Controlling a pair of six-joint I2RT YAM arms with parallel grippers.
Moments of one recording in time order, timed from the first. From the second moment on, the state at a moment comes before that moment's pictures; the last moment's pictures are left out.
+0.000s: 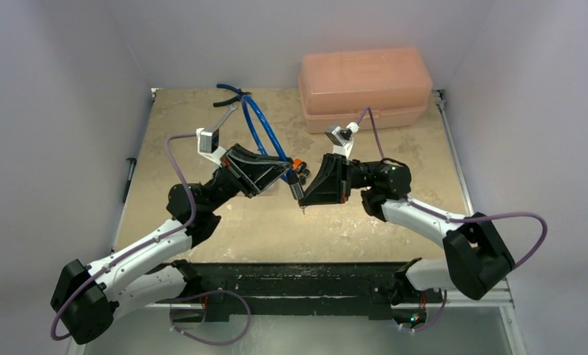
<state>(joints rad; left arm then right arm) -0.74 0.95 0.60 1.02 0.37 -1.07 0.58 1.32 0.69 1.42 -1.10 1.52</state>
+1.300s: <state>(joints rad) -0.78 0.90 0.62 0.46 0.17 -0.86 0.47 1.00 0.78 0.42 -1.01 0.88</state>
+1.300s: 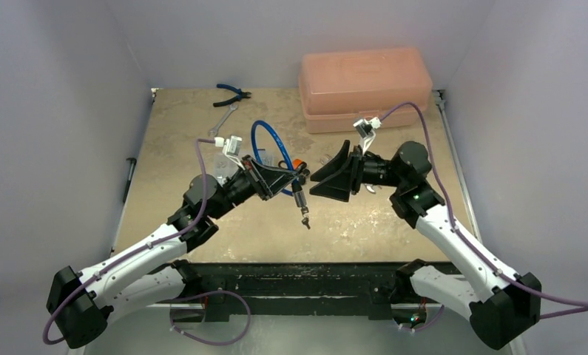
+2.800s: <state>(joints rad) -0.78 0.94 0.63 0.18 -0.13 -0.94 0.81 1.15 0.95 -0.24 -0.29 0.52</state>
